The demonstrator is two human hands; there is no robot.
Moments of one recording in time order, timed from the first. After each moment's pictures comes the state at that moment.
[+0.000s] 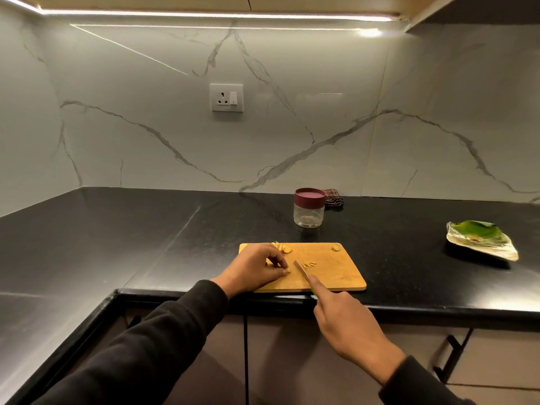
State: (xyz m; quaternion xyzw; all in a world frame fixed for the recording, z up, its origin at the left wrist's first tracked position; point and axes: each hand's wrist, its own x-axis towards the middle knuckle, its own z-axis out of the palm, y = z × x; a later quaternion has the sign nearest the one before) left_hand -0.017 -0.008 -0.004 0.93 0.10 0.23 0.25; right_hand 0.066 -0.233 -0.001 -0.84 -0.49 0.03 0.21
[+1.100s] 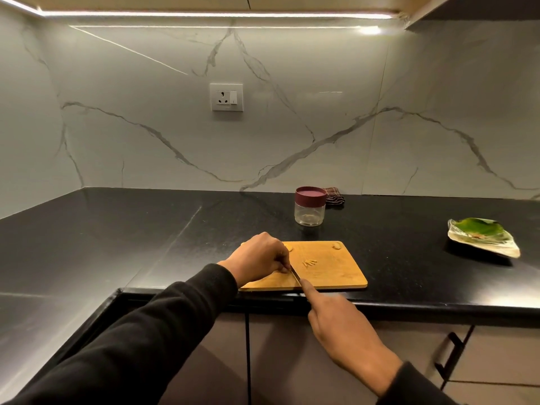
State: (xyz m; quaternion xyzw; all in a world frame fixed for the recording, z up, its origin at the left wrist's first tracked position) left_hand -0.008 -0.013 0.025 0.98 0.07 0.16 0.09; right_hand 0.047 -0.235 0.003 -0.84 -0.51 0.03 0.18
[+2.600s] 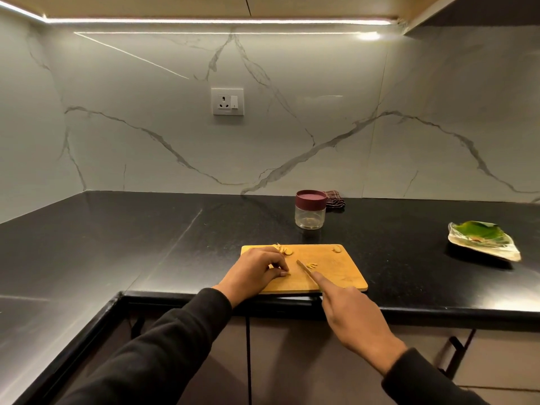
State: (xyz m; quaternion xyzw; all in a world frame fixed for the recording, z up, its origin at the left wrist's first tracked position) left_hand -0.022 -0.012 -0.007 0.95 0.07 0.27 0.16; right_hand 0.076 -0.234 0.005 -0.84 -0.49 0.00 0.21
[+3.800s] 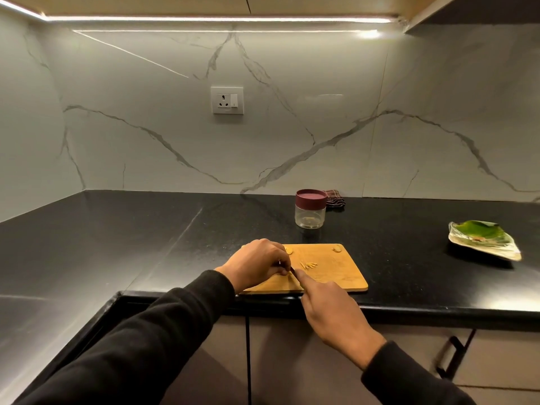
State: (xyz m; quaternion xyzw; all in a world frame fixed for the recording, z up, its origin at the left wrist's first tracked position) left_hand -0.015 -0.013 0.020 0.98 0.03 0.19 0.03; right_hand 0.061 -0.210 0.004 -0.82 -0.52 0.04 0.24
